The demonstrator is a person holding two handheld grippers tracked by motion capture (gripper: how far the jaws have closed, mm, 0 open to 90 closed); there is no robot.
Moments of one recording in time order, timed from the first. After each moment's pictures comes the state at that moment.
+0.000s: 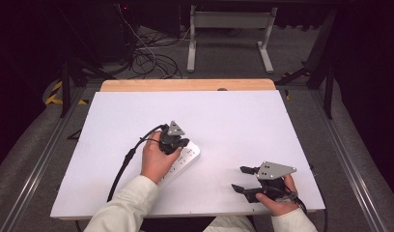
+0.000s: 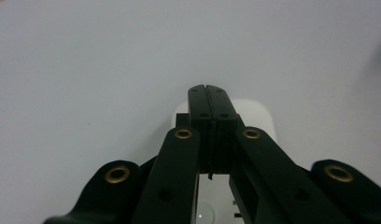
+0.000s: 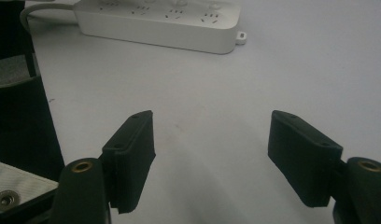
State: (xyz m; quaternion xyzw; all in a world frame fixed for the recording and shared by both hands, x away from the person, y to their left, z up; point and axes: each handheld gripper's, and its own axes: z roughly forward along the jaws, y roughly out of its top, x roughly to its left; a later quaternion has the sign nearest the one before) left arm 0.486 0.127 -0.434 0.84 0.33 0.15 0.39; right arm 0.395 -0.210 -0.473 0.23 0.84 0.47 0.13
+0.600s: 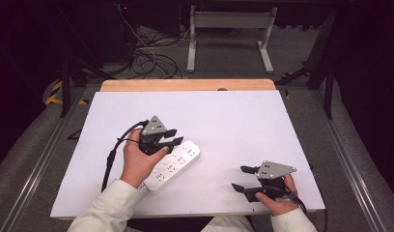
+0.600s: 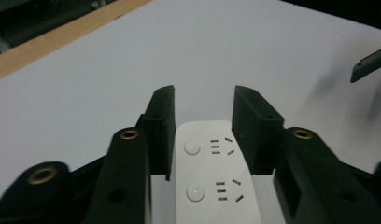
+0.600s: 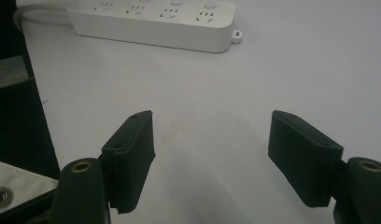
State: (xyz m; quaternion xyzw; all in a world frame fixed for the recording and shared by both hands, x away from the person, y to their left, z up) left arm 0.451 0.166 -0.393 0.82 0.30 0.18 0.45; right arm 0.395 -0.210 -0.473 0.23 0.84 0.47 0.13
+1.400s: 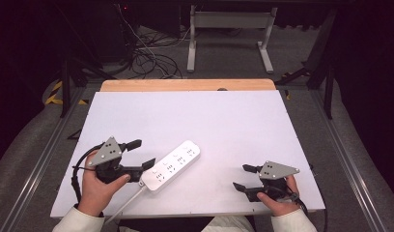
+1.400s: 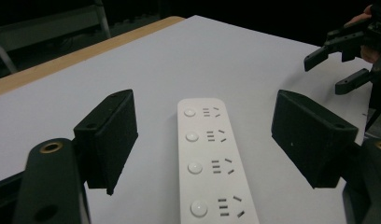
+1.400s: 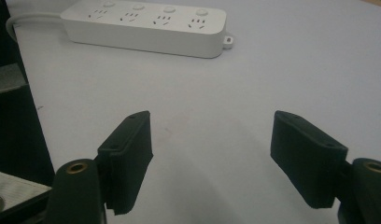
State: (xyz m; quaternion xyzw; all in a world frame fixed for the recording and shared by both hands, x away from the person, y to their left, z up) left arm 0.382 0.245 -0.408 0.78 0.29 0.20 0.52; right arm 0.393 -0.213 -0.471 0.24 0.83 0.47 0.15
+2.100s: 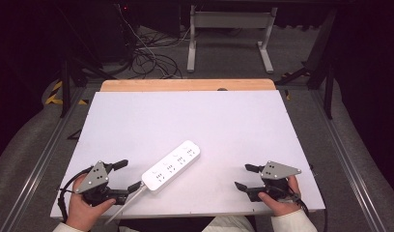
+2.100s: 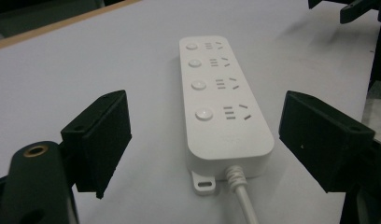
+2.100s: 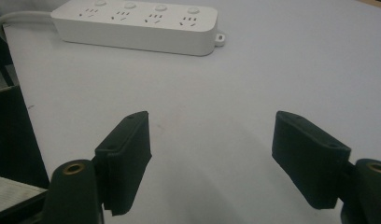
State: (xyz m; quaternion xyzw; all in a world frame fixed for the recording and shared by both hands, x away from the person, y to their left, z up) left arm 0.354 0.281 -0.466 0.79 0.28 0.19 0.50; right arm 0.393 -0.217 -0.473 0.25 0.83 0.47 0.16
